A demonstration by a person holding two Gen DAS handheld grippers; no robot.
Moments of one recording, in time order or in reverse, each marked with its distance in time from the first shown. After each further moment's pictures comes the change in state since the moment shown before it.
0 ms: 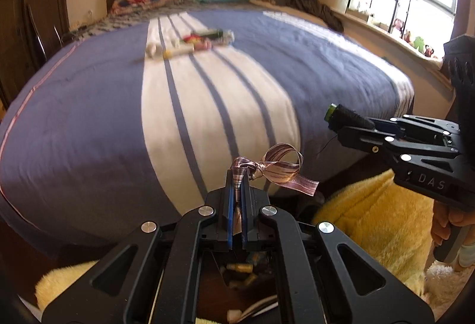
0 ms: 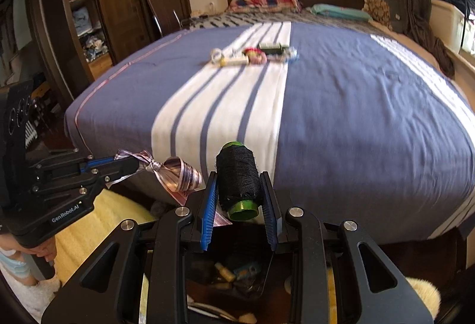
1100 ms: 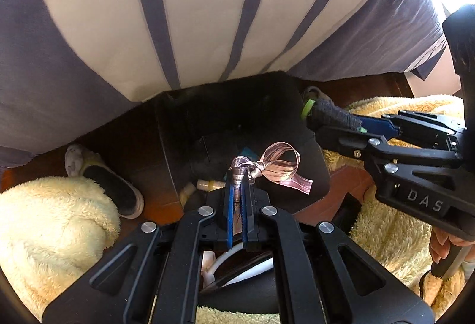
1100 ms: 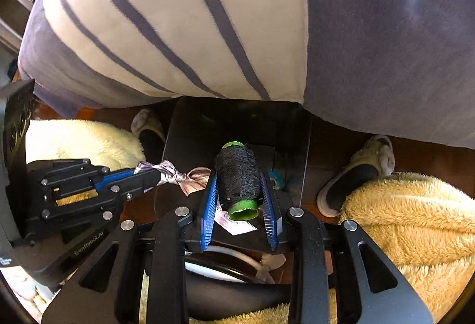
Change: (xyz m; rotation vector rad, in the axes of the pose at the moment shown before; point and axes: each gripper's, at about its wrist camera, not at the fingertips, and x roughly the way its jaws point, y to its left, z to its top) left arm 0.173 0.011 -0.109 -0.117 0.490 -0.116; right arm 0.162 -0.012 -0.114 0.163 0.509 0.031
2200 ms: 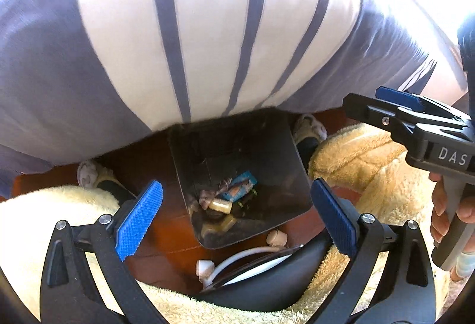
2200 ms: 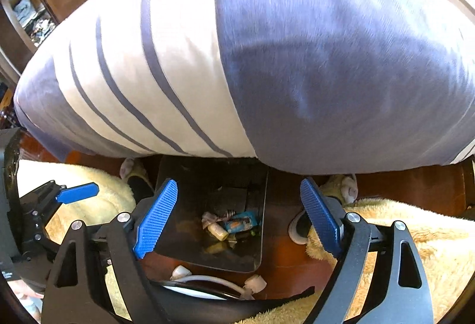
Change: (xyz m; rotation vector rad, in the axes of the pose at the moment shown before) left arm -0.065 -0.001 0.000 -0.012 -0.155 0.010; right arm -0.080 -0.016 0.020 0.038 -0.232 -0.108
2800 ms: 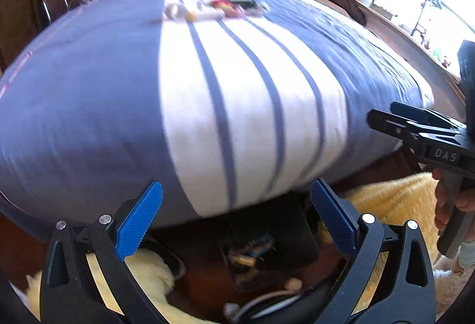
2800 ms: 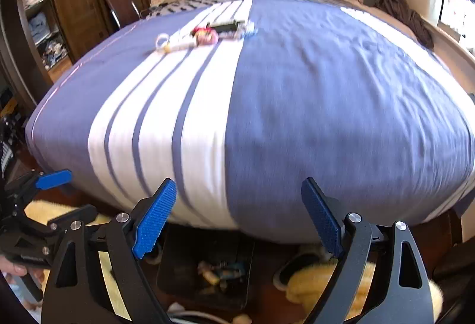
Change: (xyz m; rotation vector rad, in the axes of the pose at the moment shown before) left arm -0.099 0.020 0.071 0.025 -0.269 0.096; right arm -0.076 0.000 0.075 -0.056 -0.236 -0.026
